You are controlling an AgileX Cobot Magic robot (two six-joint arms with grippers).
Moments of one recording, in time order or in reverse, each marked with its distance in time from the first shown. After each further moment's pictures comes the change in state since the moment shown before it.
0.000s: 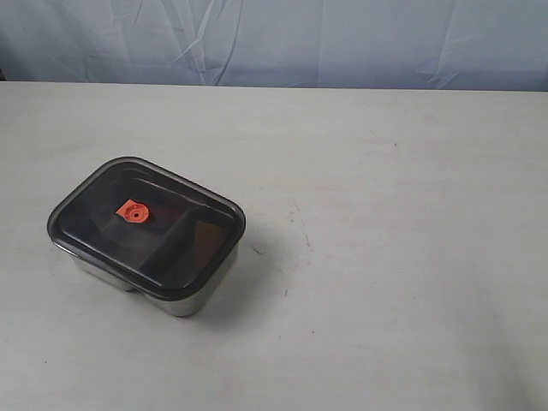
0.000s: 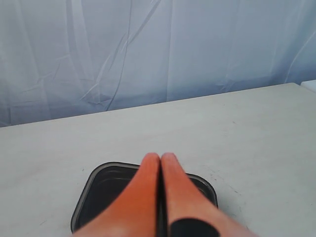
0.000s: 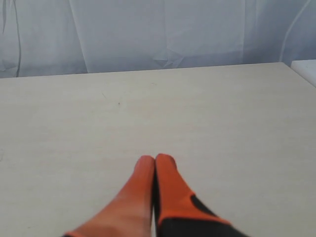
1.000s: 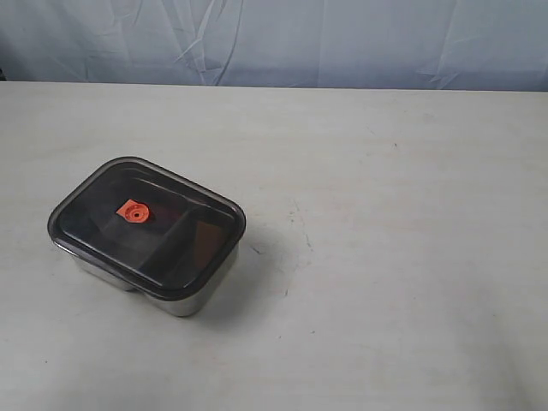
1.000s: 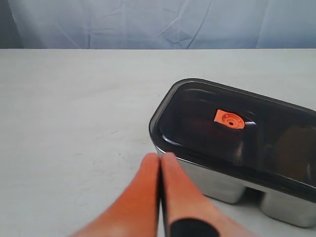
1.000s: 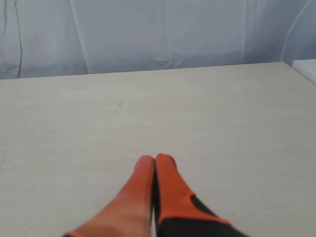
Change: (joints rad) left arm 0.088 -0.220 0.540 0.247 -0.277 -0.182; right arm 0.000 -0.002 0.000 0.000 0.000 0.000
